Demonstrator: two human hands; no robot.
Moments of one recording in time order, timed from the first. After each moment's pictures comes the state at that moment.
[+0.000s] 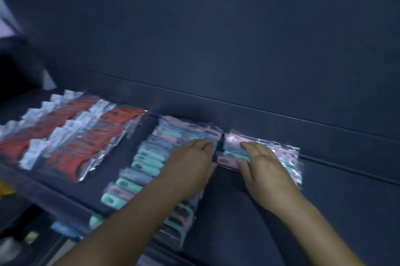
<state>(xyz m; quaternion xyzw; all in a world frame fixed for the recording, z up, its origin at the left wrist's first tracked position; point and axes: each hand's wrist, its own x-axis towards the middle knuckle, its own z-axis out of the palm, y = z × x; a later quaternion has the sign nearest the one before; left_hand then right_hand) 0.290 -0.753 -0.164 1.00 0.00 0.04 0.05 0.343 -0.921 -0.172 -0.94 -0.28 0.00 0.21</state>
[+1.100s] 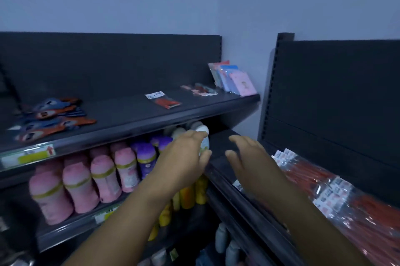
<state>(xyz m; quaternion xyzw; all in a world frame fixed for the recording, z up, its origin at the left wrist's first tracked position) -0.036 -0.293 -0.064 0.90 0.37 0.24 0.04 0.111 -0.375 -0.081 -0.74 -0.60 -0.01 0.30</state>
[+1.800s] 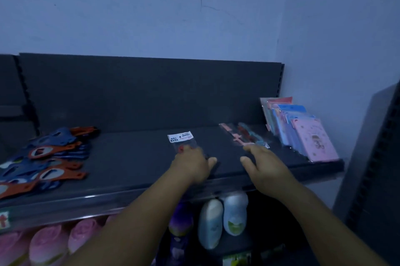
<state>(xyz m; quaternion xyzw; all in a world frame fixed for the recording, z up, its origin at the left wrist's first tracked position) 0.048 -0.018 -0.052 0.78 0.61 0.12 0.12 0.223 -0.082 -0.052 -0.68 -0.67 0.03 0.30</state>
